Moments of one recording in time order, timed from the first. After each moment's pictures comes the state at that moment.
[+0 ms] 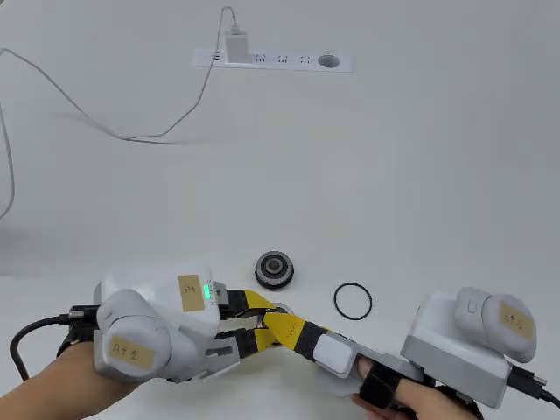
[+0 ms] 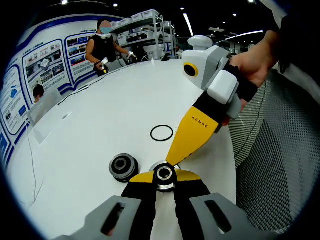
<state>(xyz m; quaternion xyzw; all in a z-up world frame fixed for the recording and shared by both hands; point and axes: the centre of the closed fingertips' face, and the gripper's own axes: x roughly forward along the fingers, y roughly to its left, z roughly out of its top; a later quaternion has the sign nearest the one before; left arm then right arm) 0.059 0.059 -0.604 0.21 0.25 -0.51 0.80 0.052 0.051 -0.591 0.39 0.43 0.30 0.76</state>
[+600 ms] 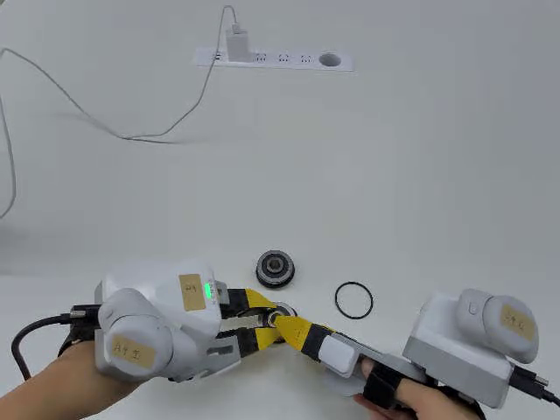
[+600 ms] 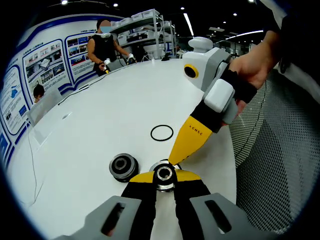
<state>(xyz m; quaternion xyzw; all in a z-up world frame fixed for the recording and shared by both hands) 0.058 0.058 -0.603 0.21 0.26 -0.51 0.80 0.053 0.047 -0.598 0.38 0.43 0.30 0.77</state>
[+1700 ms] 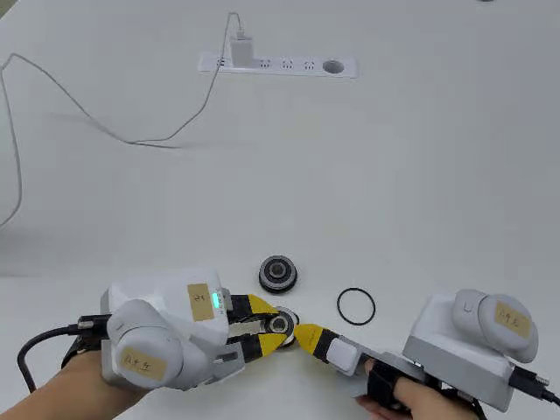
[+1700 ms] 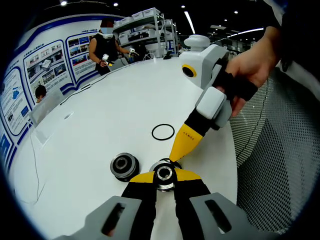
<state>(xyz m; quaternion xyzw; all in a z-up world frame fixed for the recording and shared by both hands) 0.058 0.059 -0.604 0.22 0.26 -0.50 0.80 0.057 0.041 -0.607 0.37 0.45 0.27 0.77</state>
